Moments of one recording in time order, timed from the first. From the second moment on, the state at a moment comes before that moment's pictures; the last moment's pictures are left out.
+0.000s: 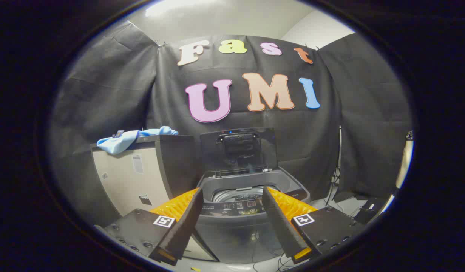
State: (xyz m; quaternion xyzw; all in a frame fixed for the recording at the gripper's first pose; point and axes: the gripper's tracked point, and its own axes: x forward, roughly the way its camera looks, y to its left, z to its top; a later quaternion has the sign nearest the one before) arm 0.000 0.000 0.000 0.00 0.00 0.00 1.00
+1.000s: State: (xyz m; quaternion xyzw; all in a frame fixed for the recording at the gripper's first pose) arm 0.025 0.062 0.050 0.01 -0.01 0.04 1.00
